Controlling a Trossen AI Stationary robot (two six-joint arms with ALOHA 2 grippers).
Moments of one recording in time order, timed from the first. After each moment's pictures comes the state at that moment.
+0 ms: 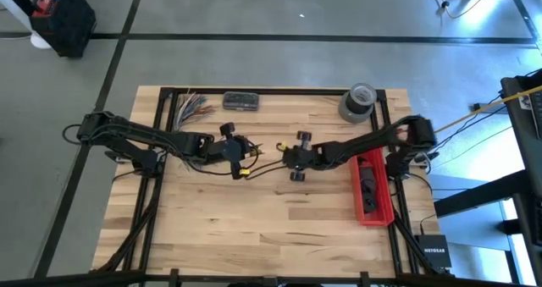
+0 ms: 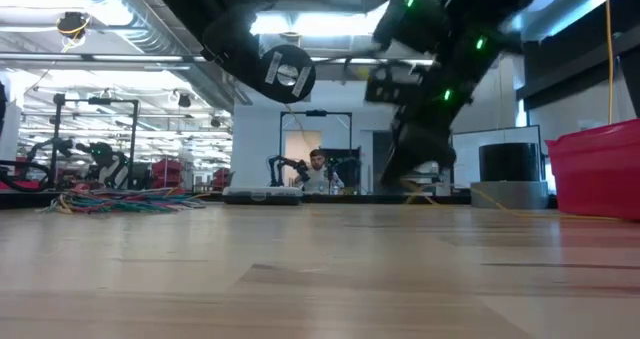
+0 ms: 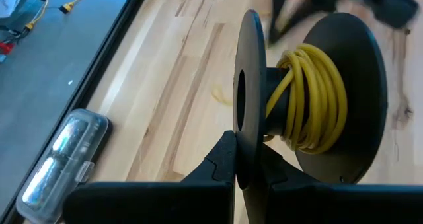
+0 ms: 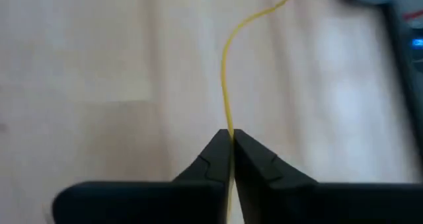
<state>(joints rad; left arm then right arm) -0.10 1.37 0.95 -0.37 -0.52 -0.09 0.06 1.74 0.94 -0.25 0.46 -0.03</state>
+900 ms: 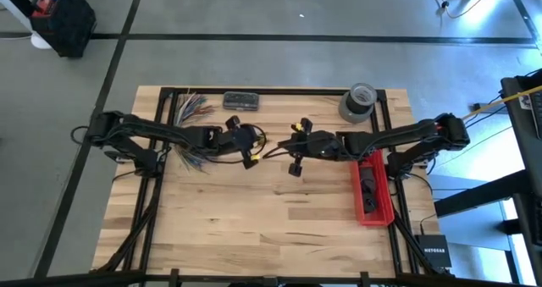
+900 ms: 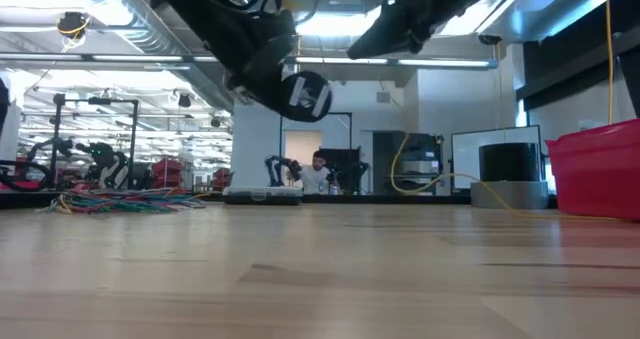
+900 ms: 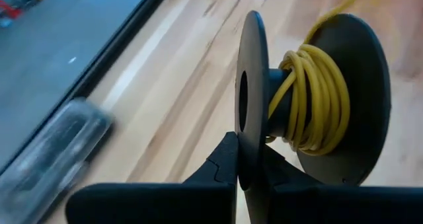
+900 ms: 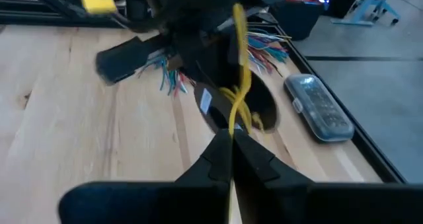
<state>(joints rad) 0.03 1.48 0.95 -0.22 -0.46 -0.16 0.06 1.43 0.93 0.01 0.33 -0.01</state>
